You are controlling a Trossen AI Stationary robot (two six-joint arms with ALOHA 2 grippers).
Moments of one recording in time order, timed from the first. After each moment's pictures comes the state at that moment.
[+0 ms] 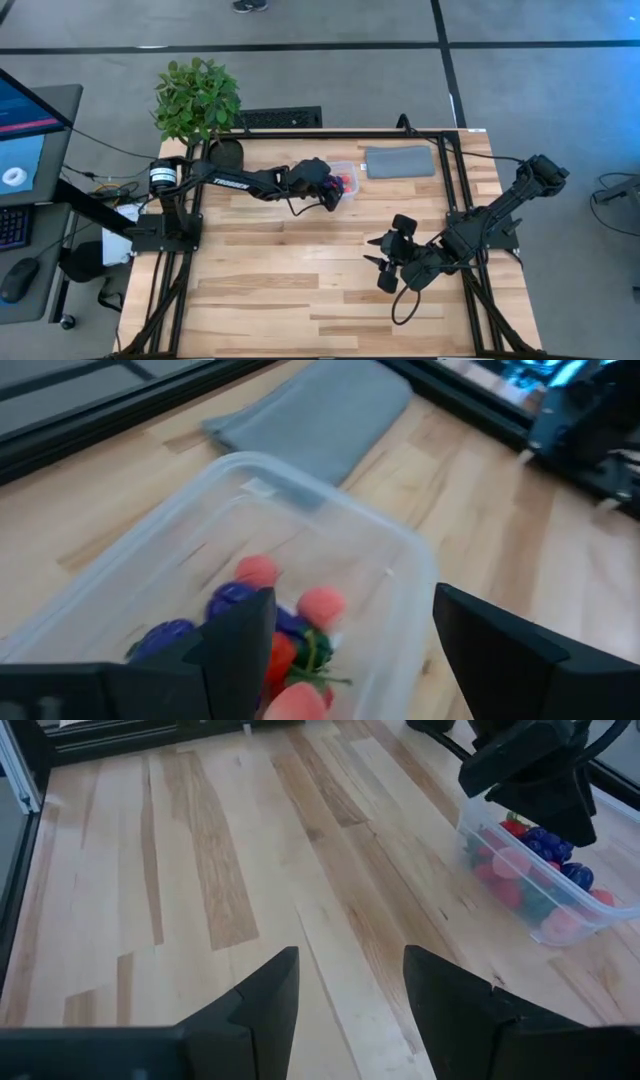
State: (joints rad) left arm 0.19 1.84 1.09 0.22 -0.19 -0.42; right arm 0.63 1.35 0.92 -0.43 0.71 0.66
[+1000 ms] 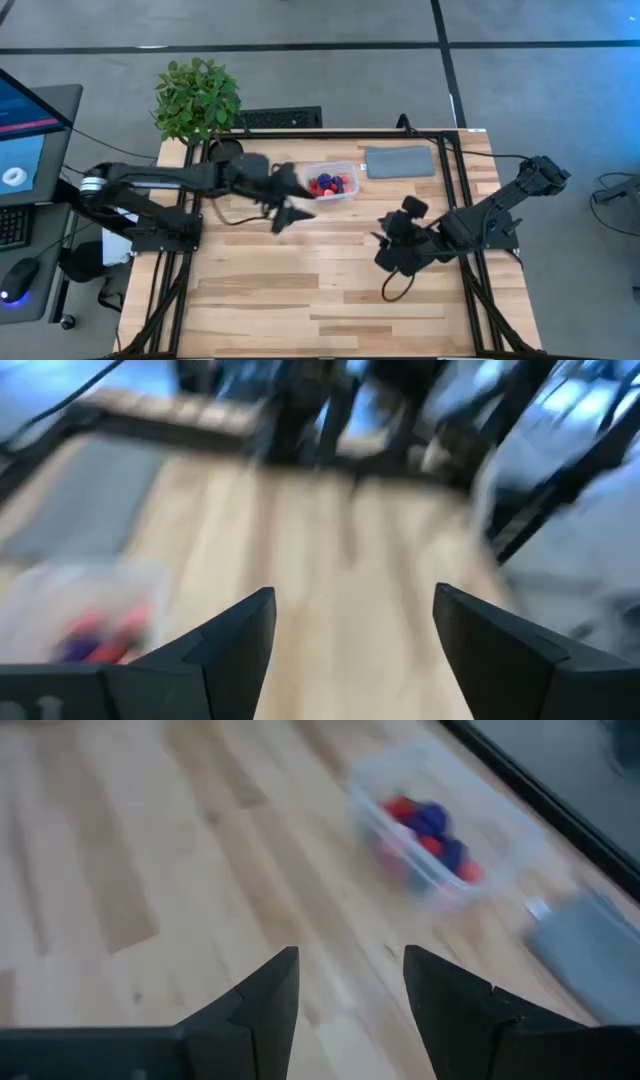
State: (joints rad) left arm 0.06 1.28 1.09 -0.19 0.19 -0.19; right arm 0.53 1.34 1.10 -0.88 0.72 0.81
